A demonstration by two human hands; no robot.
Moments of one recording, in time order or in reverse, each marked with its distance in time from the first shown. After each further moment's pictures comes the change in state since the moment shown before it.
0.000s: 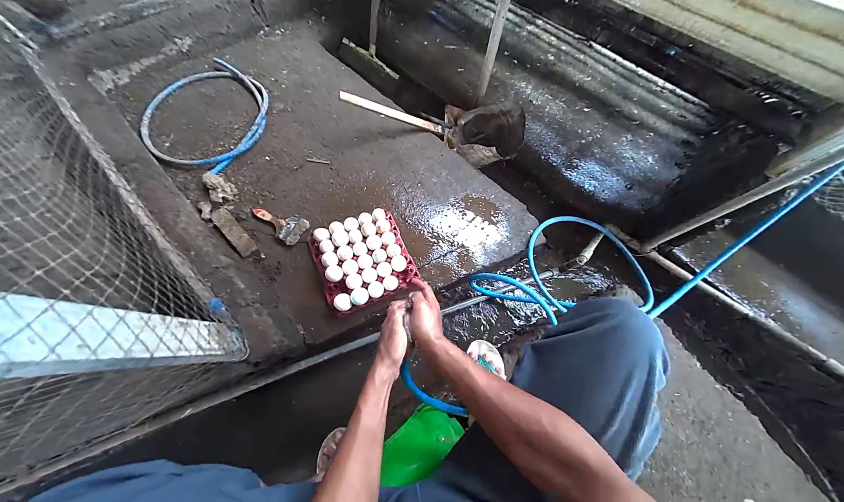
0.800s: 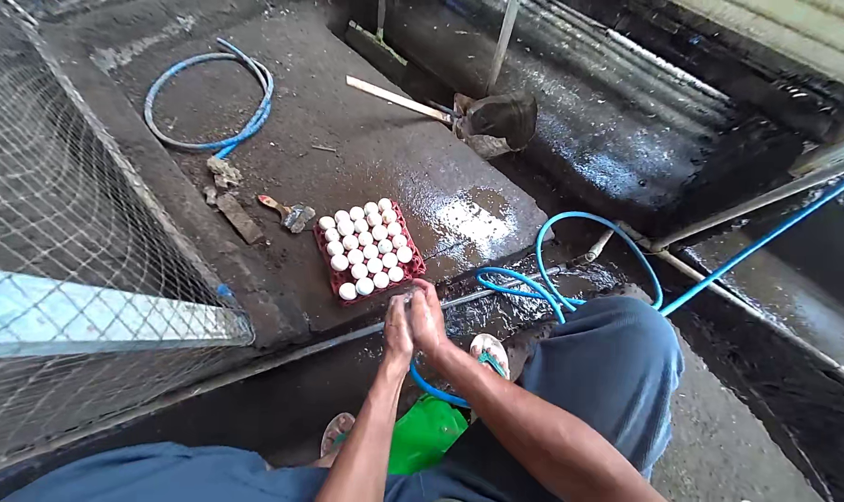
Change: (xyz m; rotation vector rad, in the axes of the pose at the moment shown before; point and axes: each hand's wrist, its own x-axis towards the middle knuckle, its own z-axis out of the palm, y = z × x) left_hand -0.012 0.011 0.006 -0.037 0.149 -0.001; right_hand -0.009 -0.009 0.002 0.000 -0.040 0.073
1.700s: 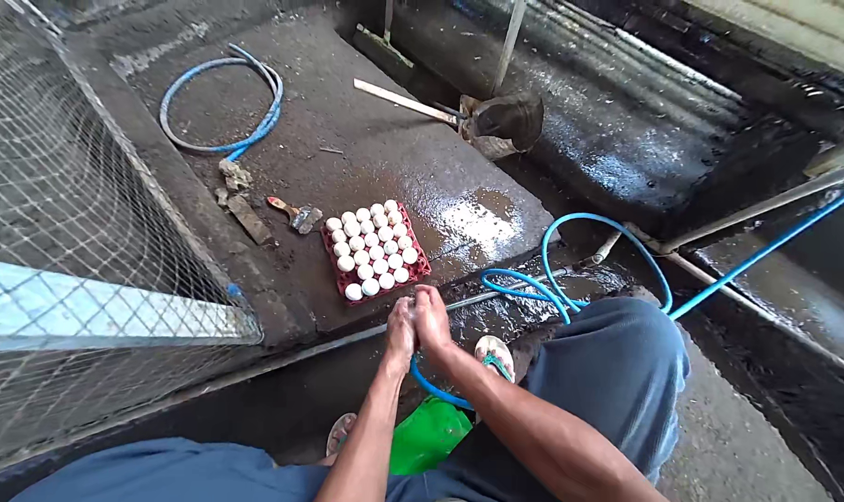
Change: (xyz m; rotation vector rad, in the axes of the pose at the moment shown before) left_hand 0.002 -0.001 -0.010 0.024 -0.084 -0.062; right_hand -0.003 -0.002 0.000 -0.042 0.010 0.062
